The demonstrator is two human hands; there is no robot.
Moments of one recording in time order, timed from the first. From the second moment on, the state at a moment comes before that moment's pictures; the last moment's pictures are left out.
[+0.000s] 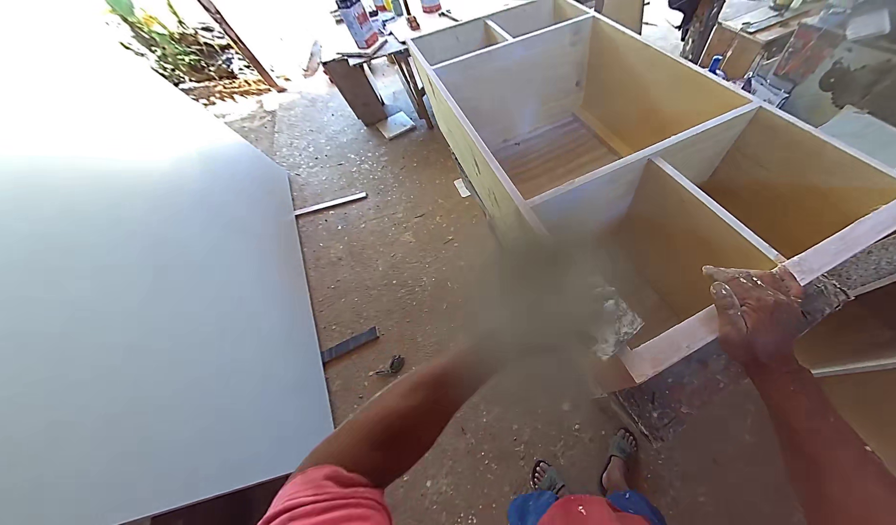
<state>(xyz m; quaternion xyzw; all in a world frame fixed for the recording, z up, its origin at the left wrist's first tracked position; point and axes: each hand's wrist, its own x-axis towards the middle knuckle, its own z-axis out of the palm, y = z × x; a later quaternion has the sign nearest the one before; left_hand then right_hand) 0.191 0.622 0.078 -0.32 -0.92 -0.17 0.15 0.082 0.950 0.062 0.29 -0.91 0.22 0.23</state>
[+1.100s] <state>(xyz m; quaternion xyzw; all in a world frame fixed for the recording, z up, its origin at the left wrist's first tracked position) 0.205 0.629 0.061 -0.21 -0.94 -0.17 0.20 0.081 0.951 0.055 0.30 -0.89 0.24 0.27</state>
